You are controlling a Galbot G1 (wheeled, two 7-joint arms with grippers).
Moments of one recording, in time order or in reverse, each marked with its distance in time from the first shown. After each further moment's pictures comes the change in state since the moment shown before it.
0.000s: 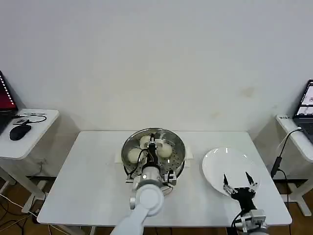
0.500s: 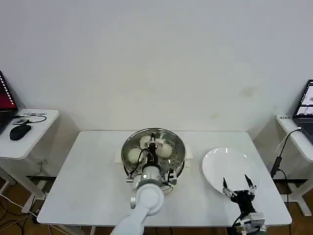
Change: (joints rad) left arm -0.002 -0.005 -0.004 0.006 -0.010 -0.003 -0.003; right arm -0.018 0.002 -0.003 -0.008 -0.020 0.013 -0.005
